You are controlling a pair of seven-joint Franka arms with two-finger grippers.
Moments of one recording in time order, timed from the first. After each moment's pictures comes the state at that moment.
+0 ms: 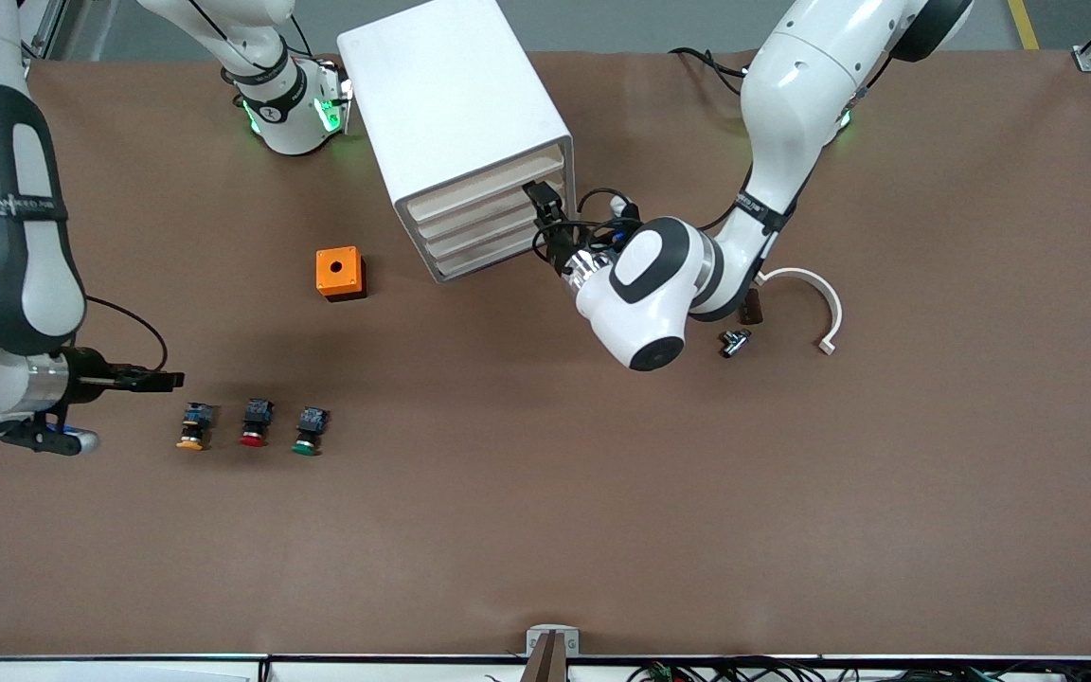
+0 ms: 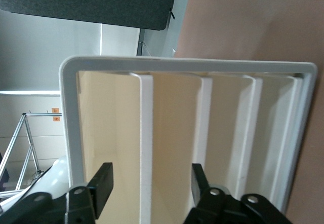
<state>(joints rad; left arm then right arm) -0.53 0.72 -0.17 -1.43 -0.94 1.48 -2.52 -0.15 0.53 -0.01 -1.57 0.12 1.76 -0.01</state>
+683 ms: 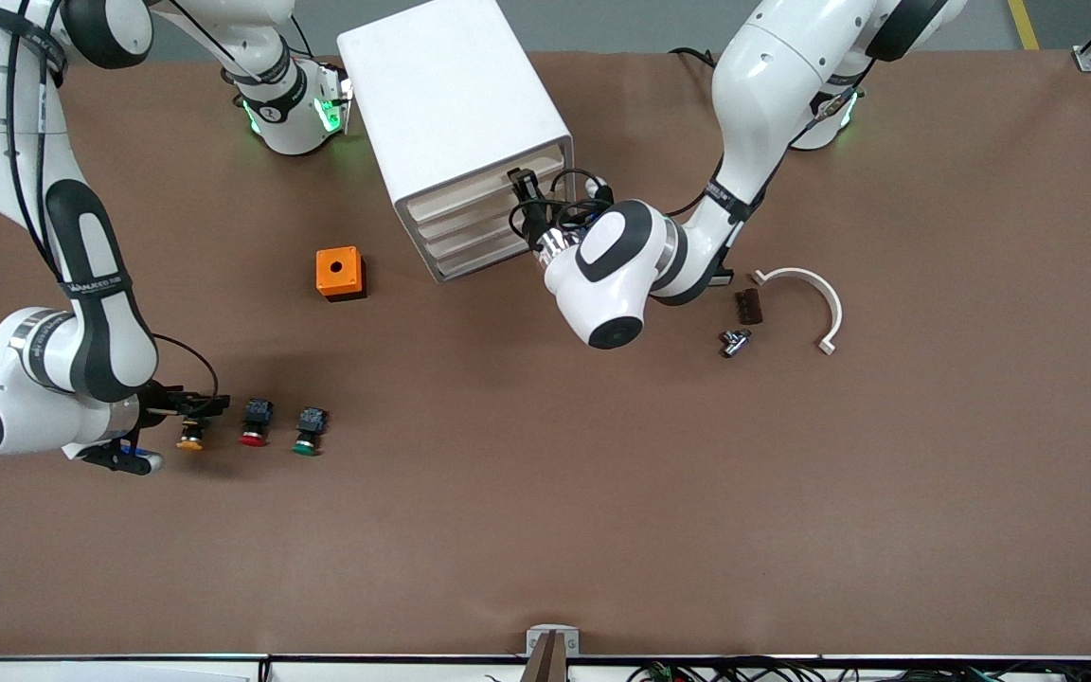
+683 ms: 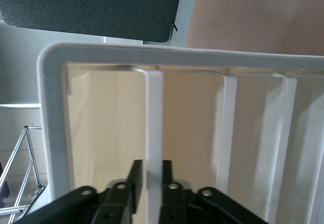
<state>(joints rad) -0.60 0.74 -0.17 -1.43 -0.95 1.49 -2.53 -0.15 0.71 0.00 -1.57 0.12 1.92 -0.01</state>
